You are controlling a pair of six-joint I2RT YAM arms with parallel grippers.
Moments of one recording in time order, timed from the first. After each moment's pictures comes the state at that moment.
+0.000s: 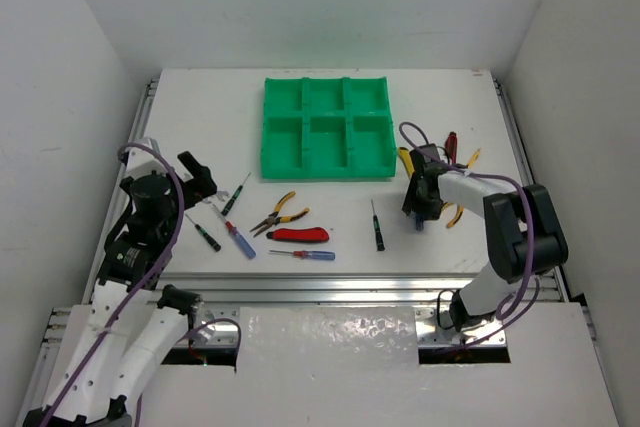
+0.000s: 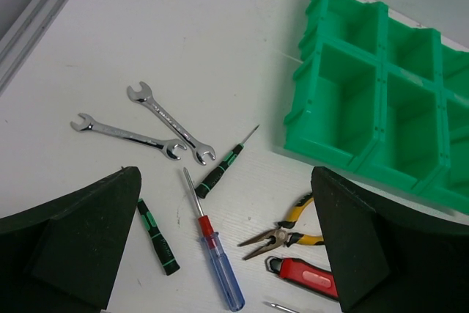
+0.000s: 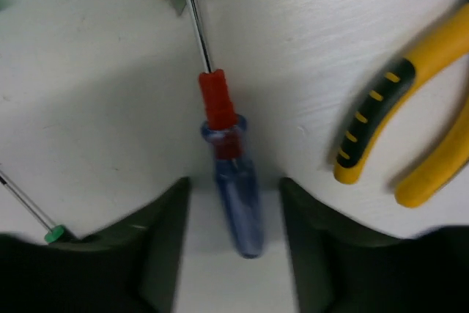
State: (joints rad) left arm -0.19 0.59 0.76 -0.55 -0.39 -0.45; right arm 0.22 1.61 0.80 -0.43 0.18 0.53
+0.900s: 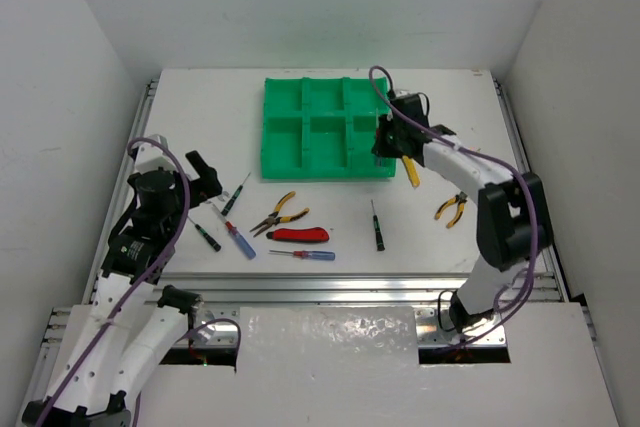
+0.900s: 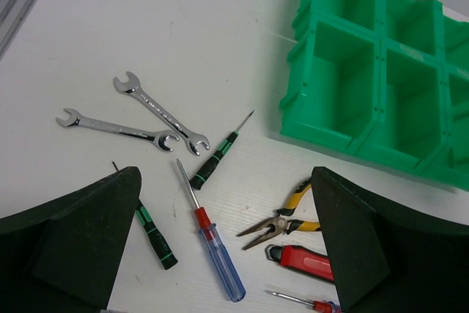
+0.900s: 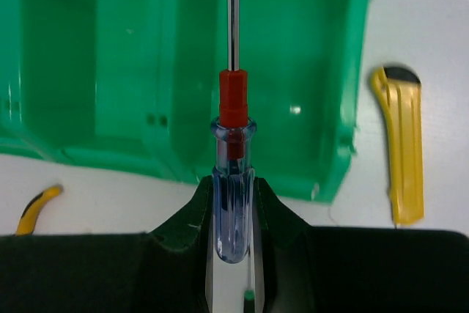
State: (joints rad) left arm -0.20 0.63 0.76 -0.54 -0.33 -0.43; right arm 0.32 1.70 1.17 -0.27 0.01 0.35
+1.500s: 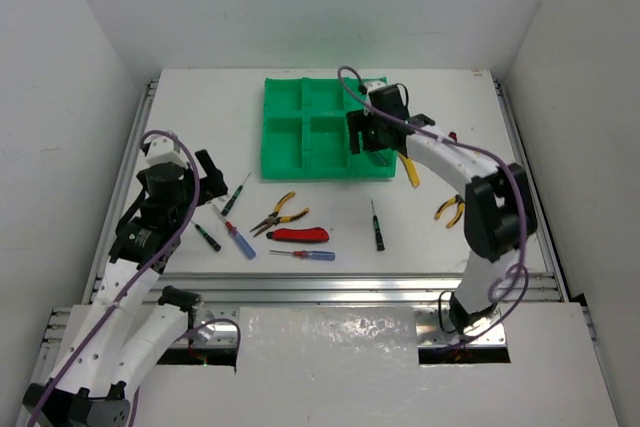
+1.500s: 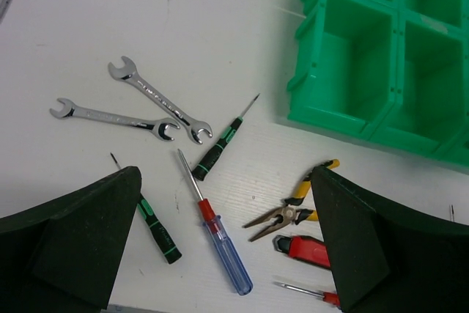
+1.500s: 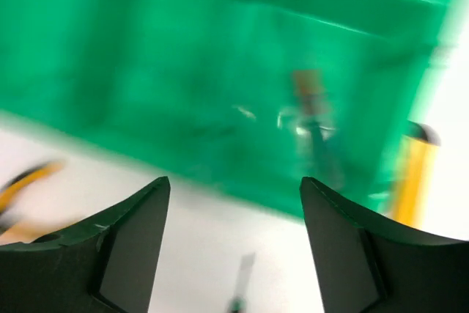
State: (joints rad) left arm -0.20 0.68 0.75 -0.53 -0.31 -0.42; right arm 0.40 1.85 1.39 -0.35 0.04 0.15
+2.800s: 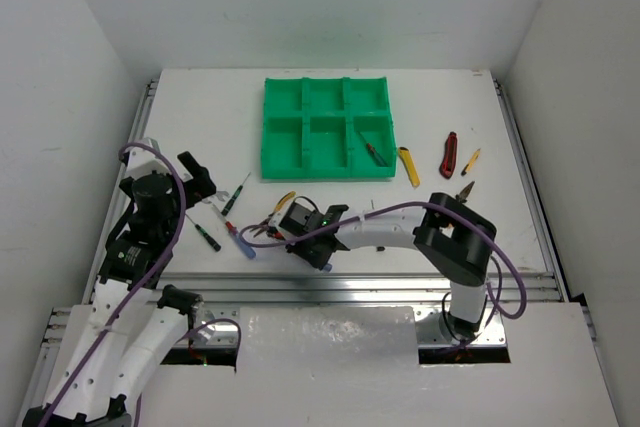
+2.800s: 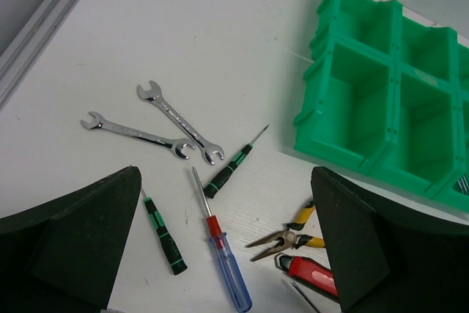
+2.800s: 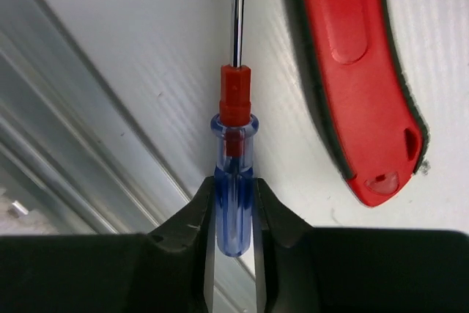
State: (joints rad) left arm -0.20 0.60 0.75 -0.55 -0.41 -0.45; right arm 1.10 1.88 1.11 -0.45 0.03 0.01
